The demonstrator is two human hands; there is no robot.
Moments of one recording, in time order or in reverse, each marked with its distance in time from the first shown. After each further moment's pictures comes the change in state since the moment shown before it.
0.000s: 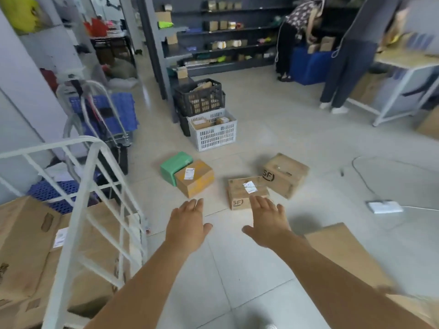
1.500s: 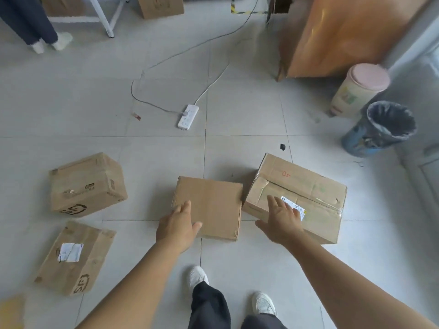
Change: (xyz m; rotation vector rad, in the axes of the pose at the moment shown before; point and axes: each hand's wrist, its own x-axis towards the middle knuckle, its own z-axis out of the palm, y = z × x) left_hand 0.257 0.519 0.191 0.280 -0.553 0.873; right_hand -0.062 0.472 0.137 0.579 -0.051 1.300
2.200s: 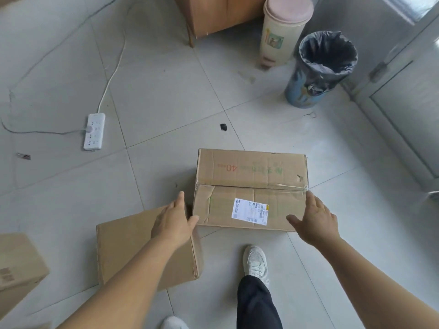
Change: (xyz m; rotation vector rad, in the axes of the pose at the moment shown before) left_hand 0.225 0.217 0.093 0.082 -0.137 0.217; right_hand 0.139 0.267 0.068 0.302 0.067 0.576
